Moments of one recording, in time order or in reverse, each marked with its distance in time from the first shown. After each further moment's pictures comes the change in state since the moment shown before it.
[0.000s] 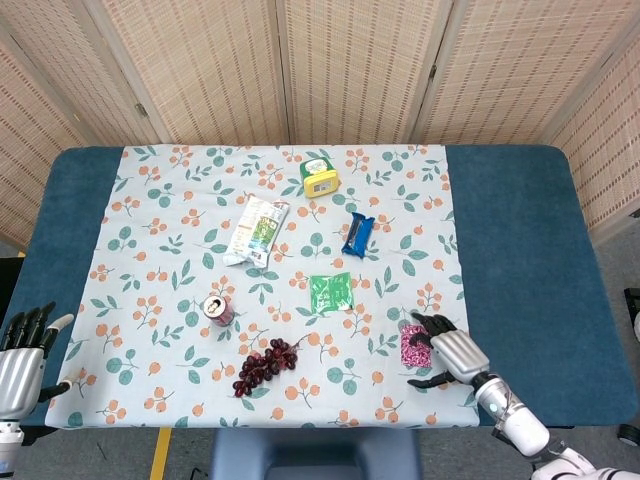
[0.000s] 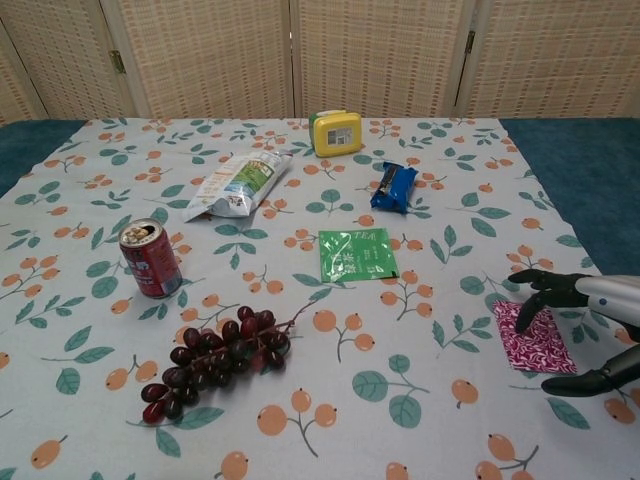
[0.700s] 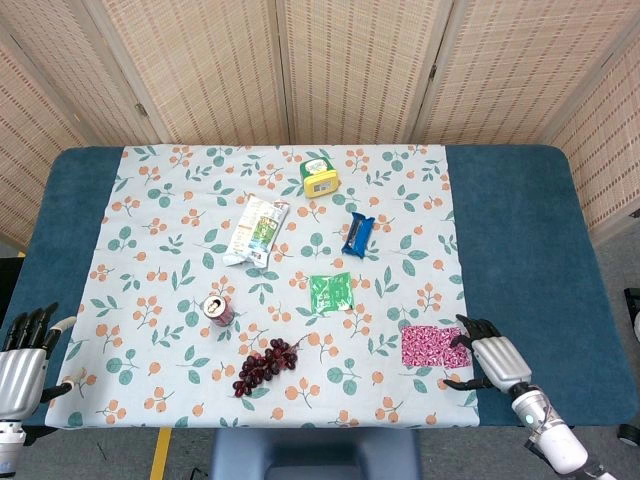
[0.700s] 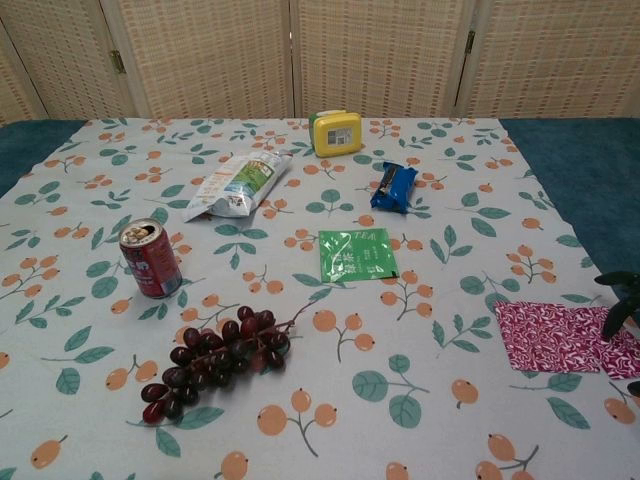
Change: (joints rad) left arm 0.001 -0.008 0.003 0.008 0.009 0.001 -0.004; right arm -0.094 0.076 -0.032 0.007 0.058 0.083 -0.011
